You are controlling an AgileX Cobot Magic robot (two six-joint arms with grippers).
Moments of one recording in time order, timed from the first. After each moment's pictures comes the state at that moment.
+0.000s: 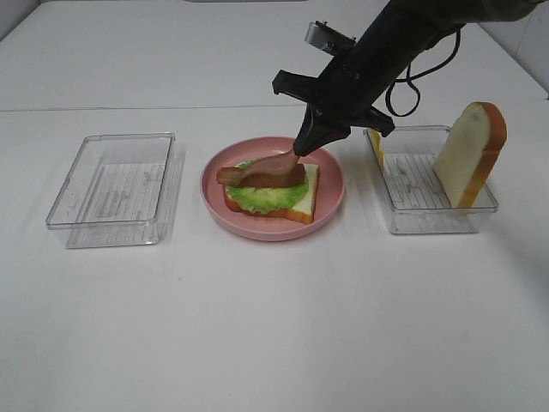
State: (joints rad) left arm -0.27 0.00 -0.50 -0.02 1.06 0.00; right arm 0.34 2.20 -1.71 0.57 0.90 -0.07
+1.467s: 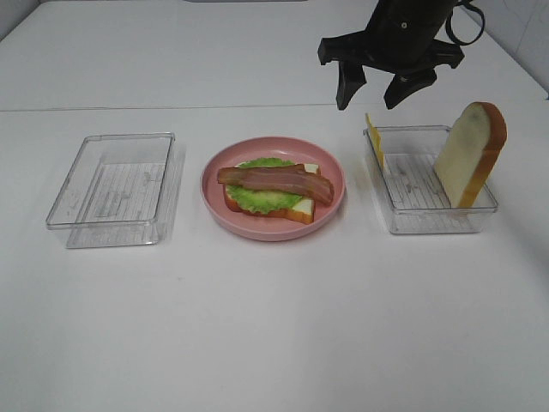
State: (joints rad) left arm -0.27 0.00 -0.50 -0.02 1.06 0.00; right arm 0.34 2.07 -1.77 0.10 0.94 0.13
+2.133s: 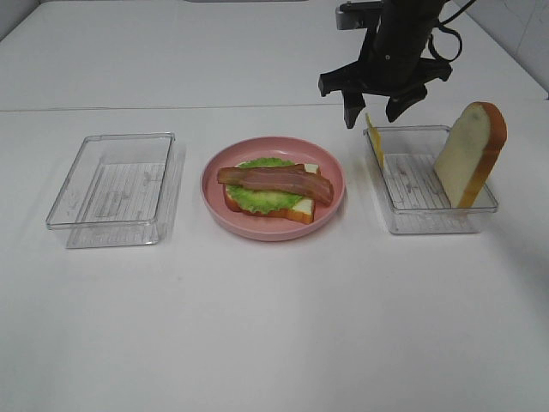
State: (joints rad) left arm -0.27 0.00 -0.50 -0.02 1.06 0.00; right arm 0.34 2.25 -1.91 -0.06 0.95 0.18
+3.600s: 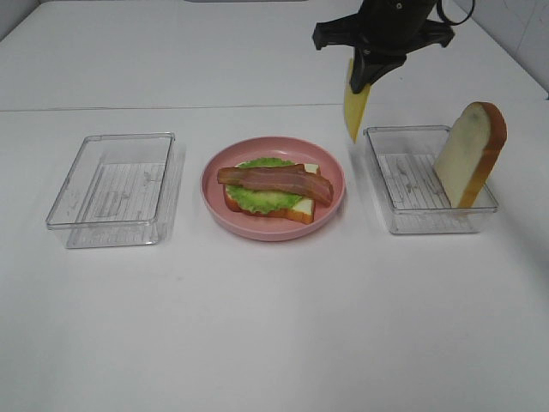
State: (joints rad) left arm -0.27 0.00 -0.50 -0.02 1.06 0.00; right arm 0.34 2.13 -1.93 0.14 1.04 0.03
